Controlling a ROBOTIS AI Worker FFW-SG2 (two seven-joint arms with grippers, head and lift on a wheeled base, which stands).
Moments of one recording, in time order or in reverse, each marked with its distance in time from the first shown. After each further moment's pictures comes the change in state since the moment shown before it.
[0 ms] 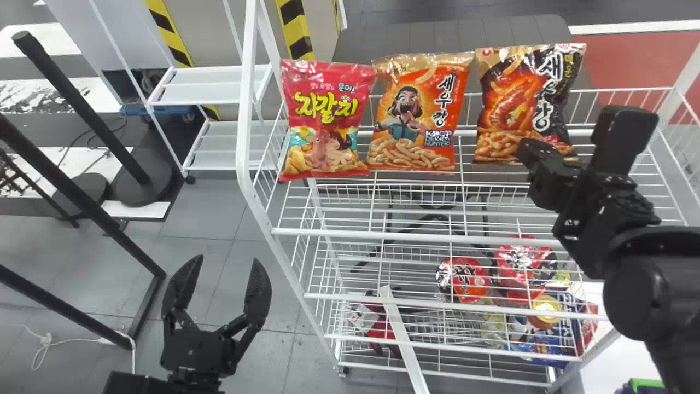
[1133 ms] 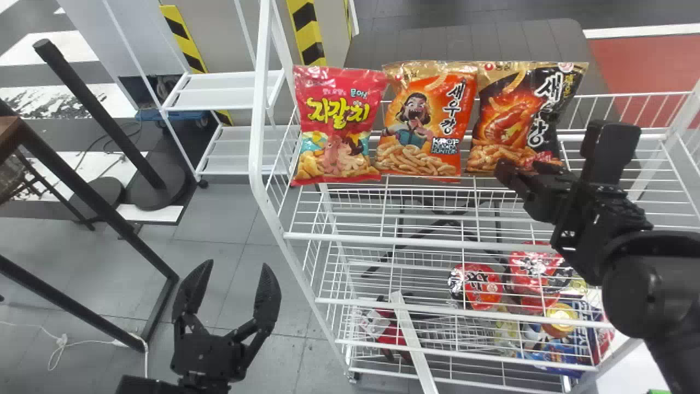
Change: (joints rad) left arm 0.008 0.001 0.006 -0.006 -0.003 -0.001 0.004; right arm -0.045 0.003 0.019 0.103 -0.021 0.013 0.030
